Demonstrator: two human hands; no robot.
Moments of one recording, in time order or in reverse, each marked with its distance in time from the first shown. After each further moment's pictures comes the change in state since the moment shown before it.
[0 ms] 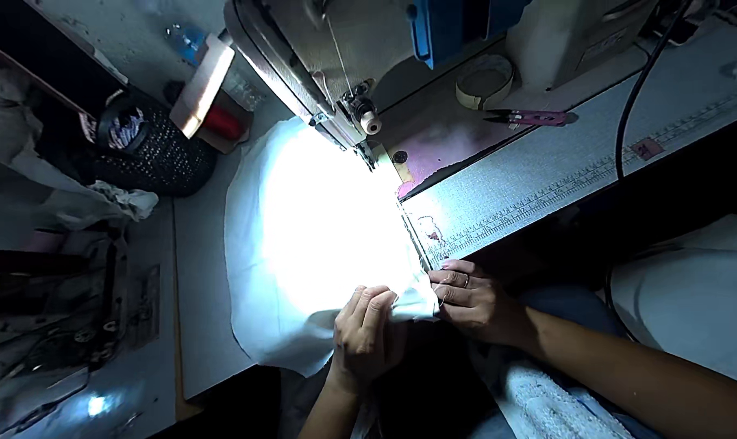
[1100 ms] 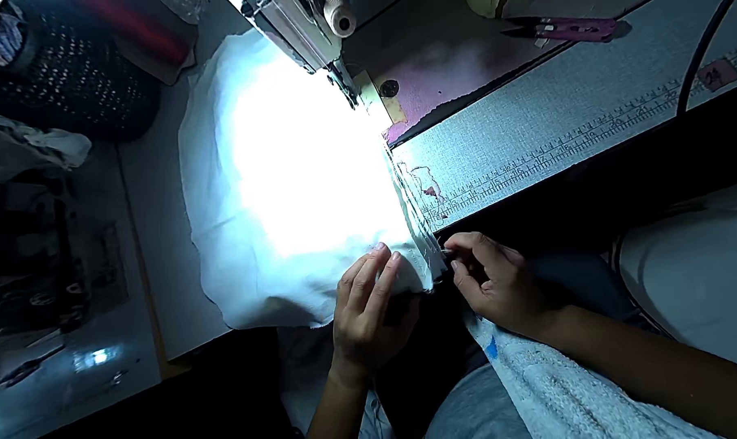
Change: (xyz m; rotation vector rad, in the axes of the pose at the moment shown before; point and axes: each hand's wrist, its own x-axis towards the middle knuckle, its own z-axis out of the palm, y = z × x) left_hand -0.031 0.027 0.007 -0.012 -0.085 -0.204; right_hand -0.014 -0.029 -0.007 0.165 0.051 0.632
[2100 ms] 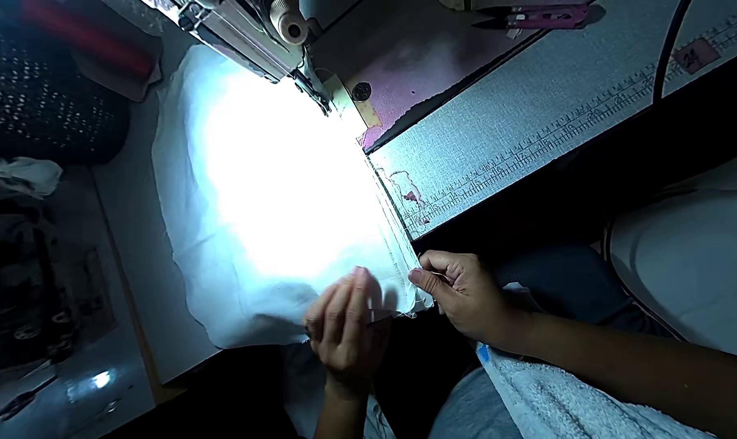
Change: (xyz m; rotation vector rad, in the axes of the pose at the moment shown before) left_hand -0.004 0.003 0.000 0.252 0.164 0.013; right_hand 0.013 -0.034 0.011 0.587 -0.115 0.526
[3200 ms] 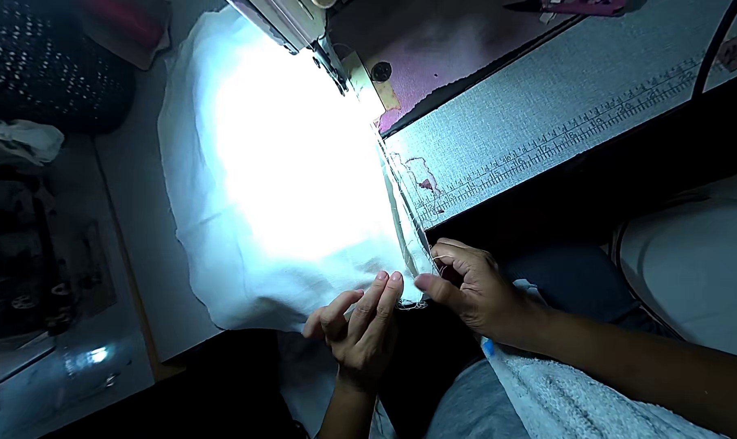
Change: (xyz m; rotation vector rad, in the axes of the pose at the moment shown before) left_hand -0.010 0.012 0.001 0.004 0.071 0.003; right_hand -0.001 -0.001 -0.007 -0.197 -0.097 -0.084
